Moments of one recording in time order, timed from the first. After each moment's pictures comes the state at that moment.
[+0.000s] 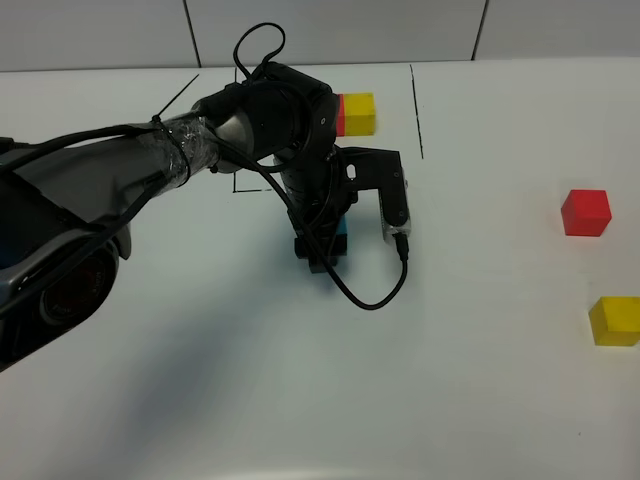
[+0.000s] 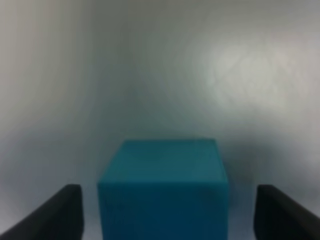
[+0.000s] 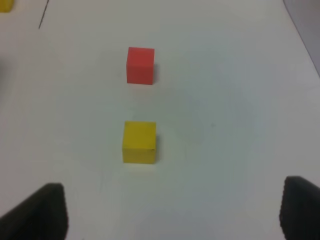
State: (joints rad) left arm -0.62 2.35 -1.83 -0.06 0.87 0.92; right arm 0.01 -0.01 -0.49 -0.04 1.06 0.00
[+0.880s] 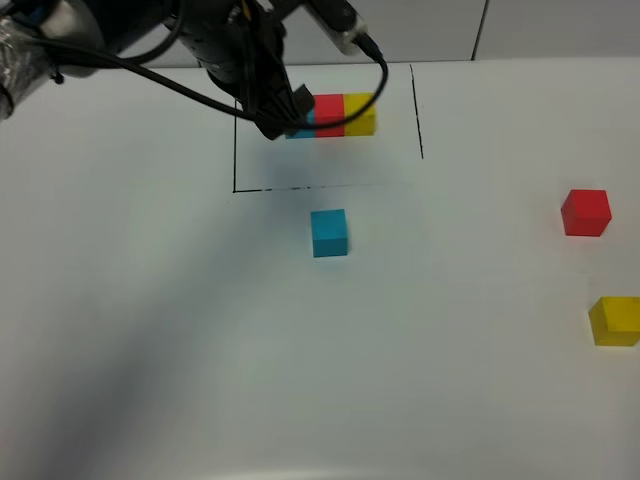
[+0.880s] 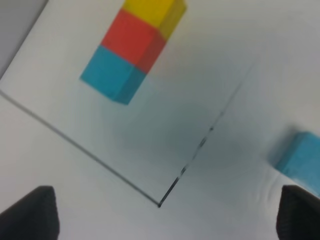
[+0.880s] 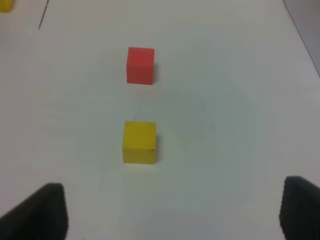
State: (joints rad) left arm -0.48 2.02 -1.83 0.02 0.85 0.40; right arm 0.01 -0.01 -0.49 -0.04 1.06 0.00
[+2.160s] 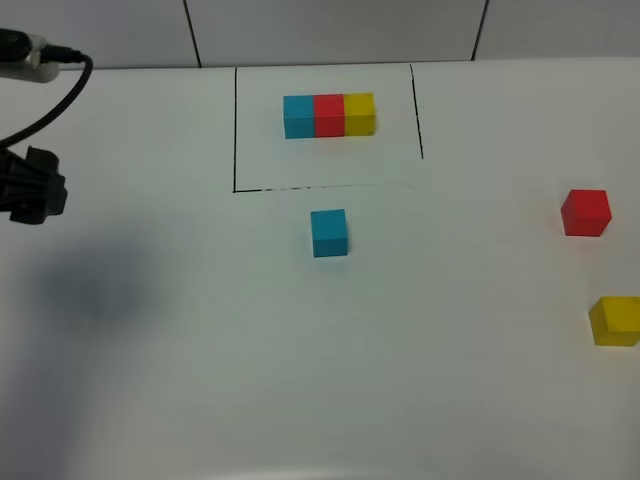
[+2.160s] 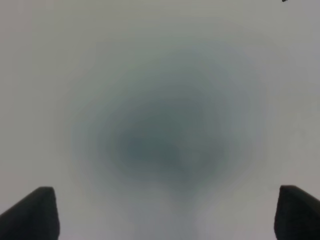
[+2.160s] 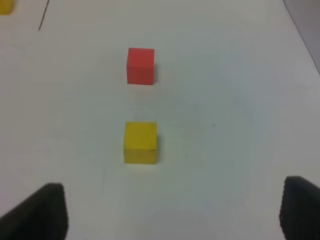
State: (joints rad) left arm -0.15 1.28 -1.02 0.05 0.81 -0.01; right arm 0.01 -0.01 -0.49 -0.04 1.06 0.01
